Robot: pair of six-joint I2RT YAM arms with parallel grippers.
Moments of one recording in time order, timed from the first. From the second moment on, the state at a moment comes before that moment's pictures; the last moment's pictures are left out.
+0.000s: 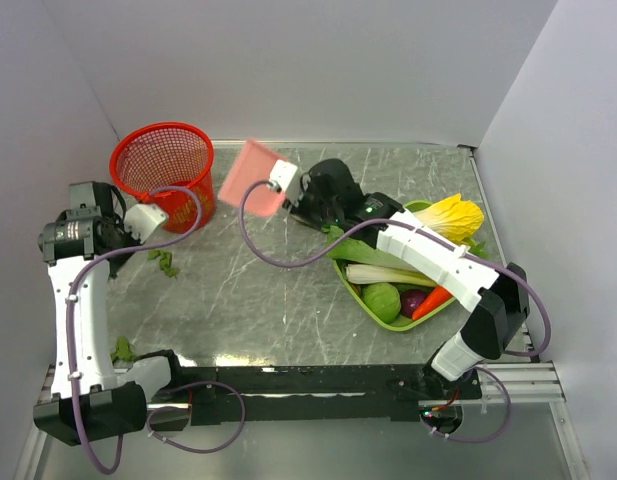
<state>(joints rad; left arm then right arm) 0.20 1.08 1.40 -1.32 -0.12 0.89 0.78 1.57 1.51 -0.43 0.07 -0.49</state>
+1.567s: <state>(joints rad) 0.37 1.09 1.40 -1.27 0.15 0.53 0.82 1.64 1.38 -0.77 -0.07 -0.45</state>
